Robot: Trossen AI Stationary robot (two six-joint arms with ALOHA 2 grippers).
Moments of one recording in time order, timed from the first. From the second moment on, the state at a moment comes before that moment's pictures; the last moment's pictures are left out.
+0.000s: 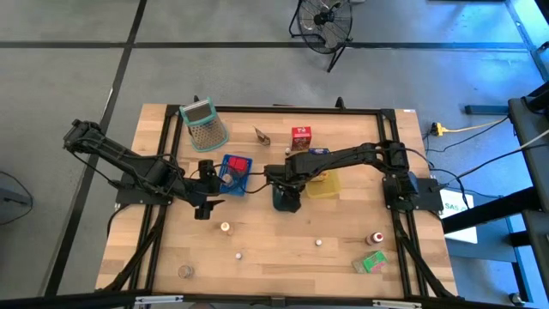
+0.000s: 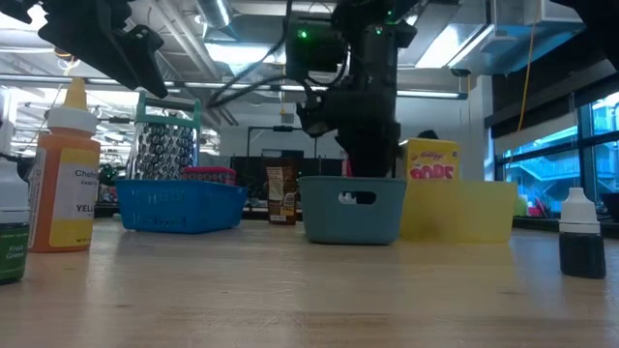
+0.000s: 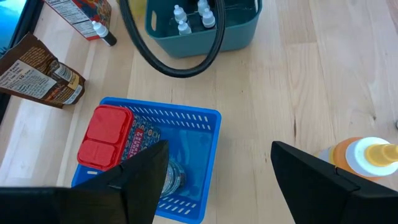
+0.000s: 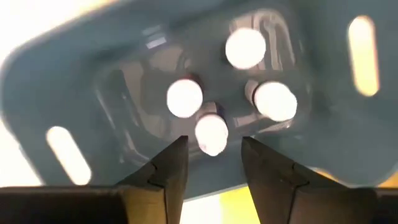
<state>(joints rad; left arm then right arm) -0.40 1.01 0.77 -0.70 -0.43 -0.25 0.04 2.09 1.60 -1.00 -0.03 0.33</state>
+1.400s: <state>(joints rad) -0.40 1.01 0.77 -0.78 -0.08 -0.41 0.08 2.09 1.74 -1.27 0.06 0.37</state>
